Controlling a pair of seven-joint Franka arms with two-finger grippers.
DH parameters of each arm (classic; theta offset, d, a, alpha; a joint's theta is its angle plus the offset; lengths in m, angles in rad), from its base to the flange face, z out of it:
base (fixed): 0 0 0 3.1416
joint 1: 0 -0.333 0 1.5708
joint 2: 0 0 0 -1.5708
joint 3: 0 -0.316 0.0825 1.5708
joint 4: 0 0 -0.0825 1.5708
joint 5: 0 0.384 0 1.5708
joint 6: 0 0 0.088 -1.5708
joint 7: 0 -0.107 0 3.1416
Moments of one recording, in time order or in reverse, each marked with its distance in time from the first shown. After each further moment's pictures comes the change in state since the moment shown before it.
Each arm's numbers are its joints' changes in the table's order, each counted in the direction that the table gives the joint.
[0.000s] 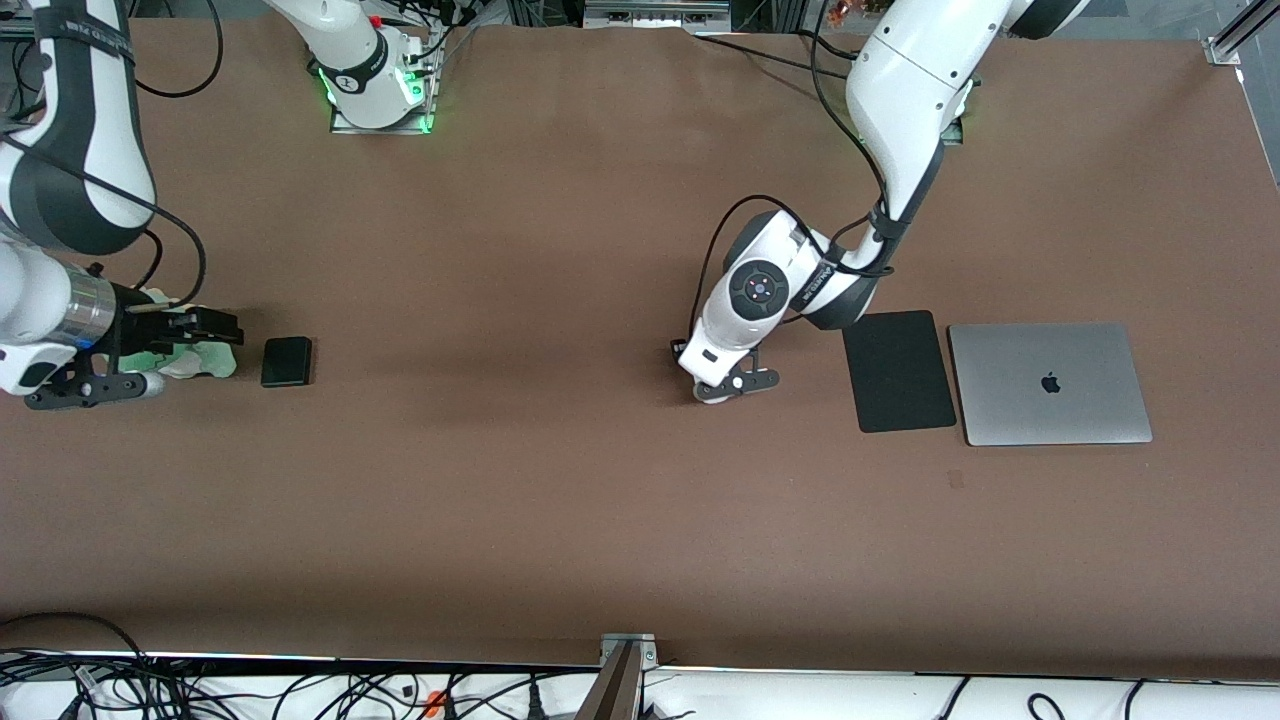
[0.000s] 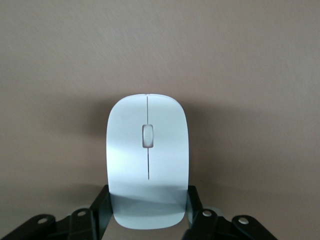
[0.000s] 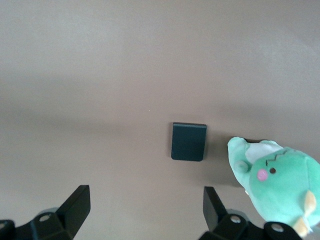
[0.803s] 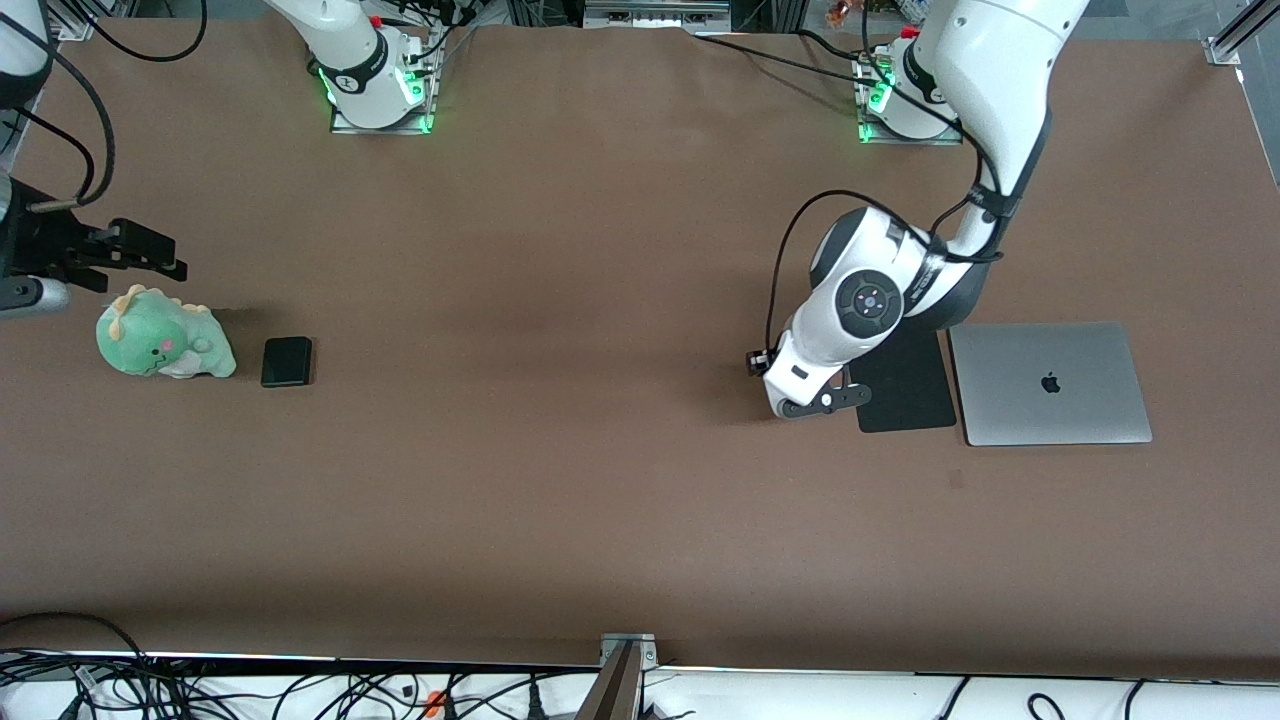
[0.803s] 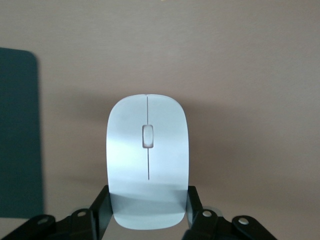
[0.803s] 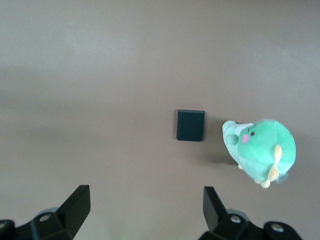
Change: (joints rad) left arm -0.175 -0.217 -0.001 0.142 0.008 -0.142 -0.198; right arm 0.001 -0.196 -0.001 -0.005 -0.008 -0.132 -0.038
